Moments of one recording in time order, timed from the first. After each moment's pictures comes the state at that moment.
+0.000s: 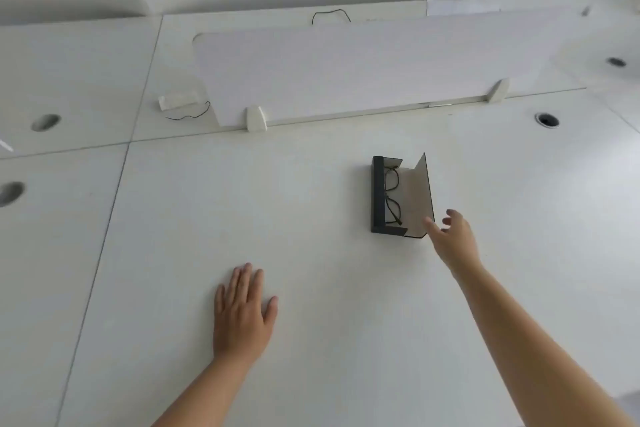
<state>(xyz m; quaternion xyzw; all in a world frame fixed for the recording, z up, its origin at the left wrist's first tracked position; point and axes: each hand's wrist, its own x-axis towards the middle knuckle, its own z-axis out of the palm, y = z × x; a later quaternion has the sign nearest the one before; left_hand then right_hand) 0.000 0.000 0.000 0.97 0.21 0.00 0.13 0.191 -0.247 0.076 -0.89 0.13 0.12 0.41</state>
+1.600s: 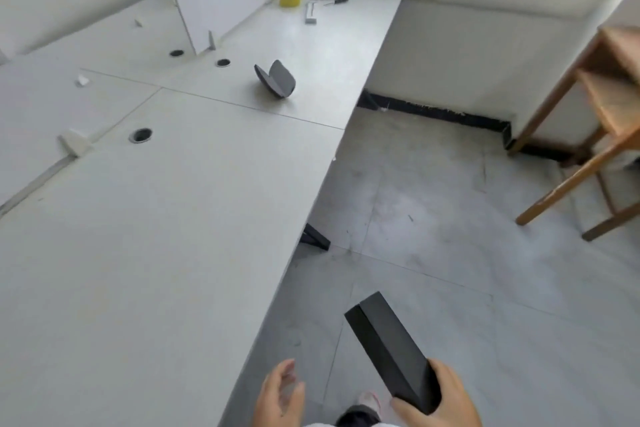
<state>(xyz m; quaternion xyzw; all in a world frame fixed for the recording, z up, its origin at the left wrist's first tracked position) -0.018 -0.406 -0.001 0.75 0.01 -0.28 0.60 -0.144 -0.566 0.083 -0.73 0.47 -0.09 0.48</state>
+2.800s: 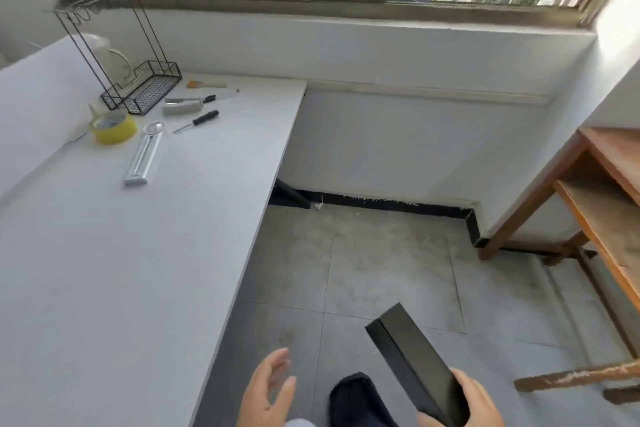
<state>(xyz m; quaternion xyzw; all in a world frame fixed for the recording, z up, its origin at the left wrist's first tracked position) 0.400 -1.149 0.039 0.75 -0.18 -0.33 0.54 0.198 -1.305 0.069 -0.69 0.56 -0.15 0.44</state>
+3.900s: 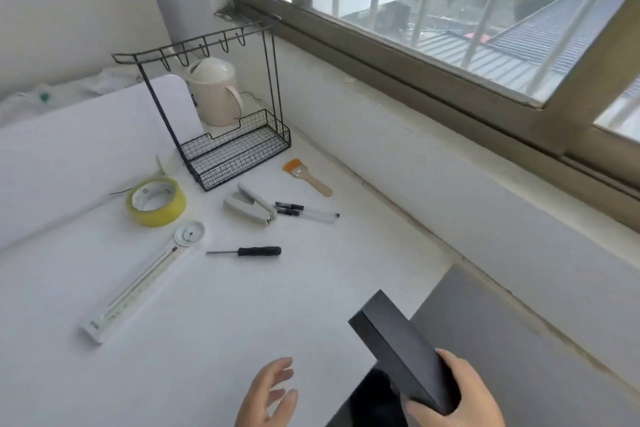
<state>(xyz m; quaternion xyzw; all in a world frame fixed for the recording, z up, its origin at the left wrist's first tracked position) 0.796 -1.529 0.058 0.76 0.05 -0.17 0.62 0.761 -1.775 0.130 -0.87 0.21 0.11 0.43</state>
